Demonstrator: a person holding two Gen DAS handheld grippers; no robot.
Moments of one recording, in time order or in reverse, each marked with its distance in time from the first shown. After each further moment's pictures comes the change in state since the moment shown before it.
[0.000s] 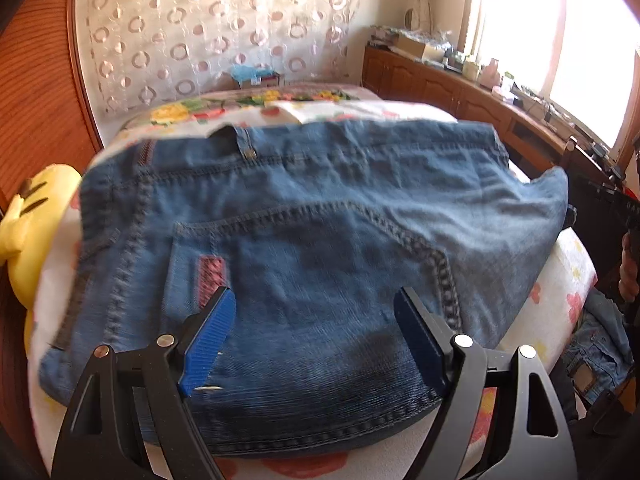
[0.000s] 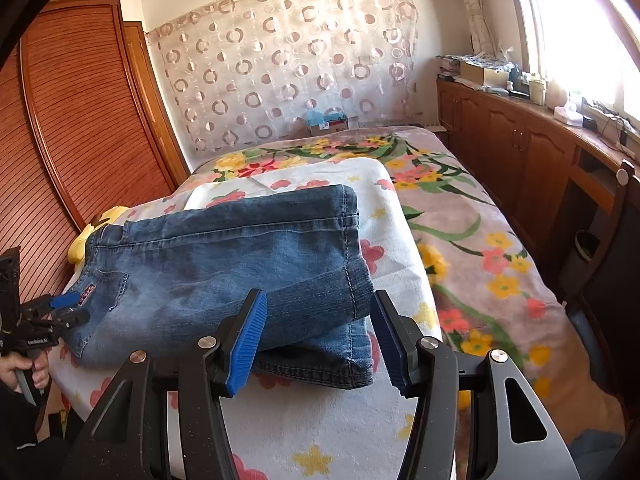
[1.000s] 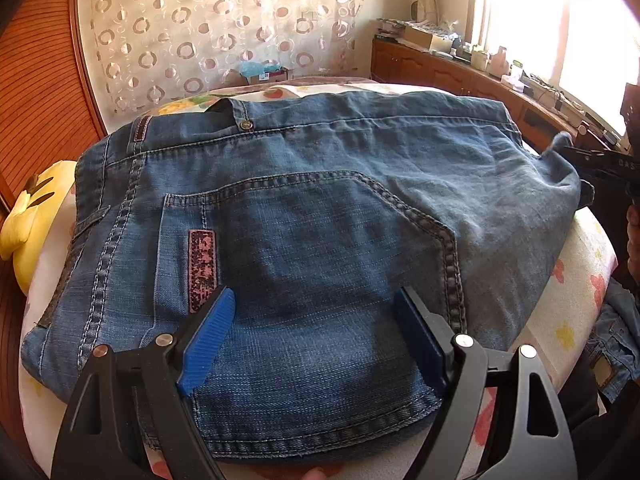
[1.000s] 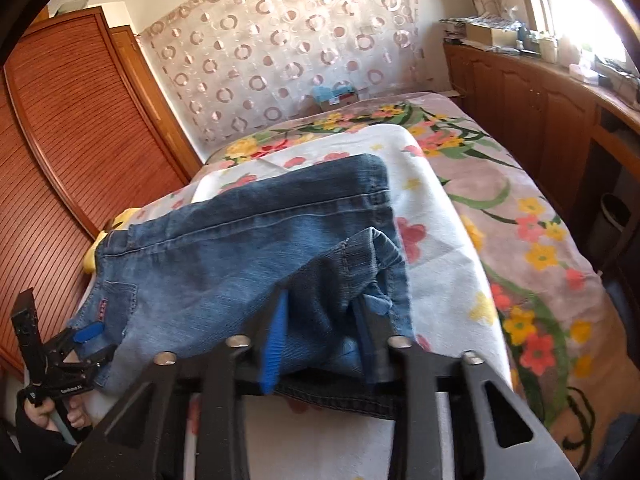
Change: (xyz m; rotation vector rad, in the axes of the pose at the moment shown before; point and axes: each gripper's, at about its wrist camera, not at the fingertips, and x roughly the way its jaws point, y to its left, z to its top) left arm 0.013 -0.010 -0.019 0.021 -0.002 0.060; right arm 0.028 0.000 0.016 0.093 0.082 0.099
